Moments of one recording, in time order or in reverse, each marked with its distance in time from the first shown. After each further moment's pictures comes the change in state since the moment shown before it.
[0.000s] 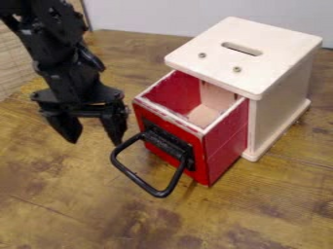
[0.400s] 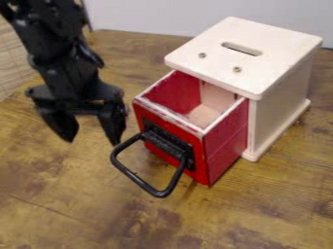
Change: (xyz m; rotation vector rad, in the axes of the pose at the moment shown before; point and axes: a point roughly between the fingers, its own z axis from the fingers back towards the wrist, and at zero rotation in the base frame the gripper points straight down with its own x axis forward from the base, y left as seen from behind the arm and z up) arm -0.013 -0.009 0.006 0.009 0.010 -0.013
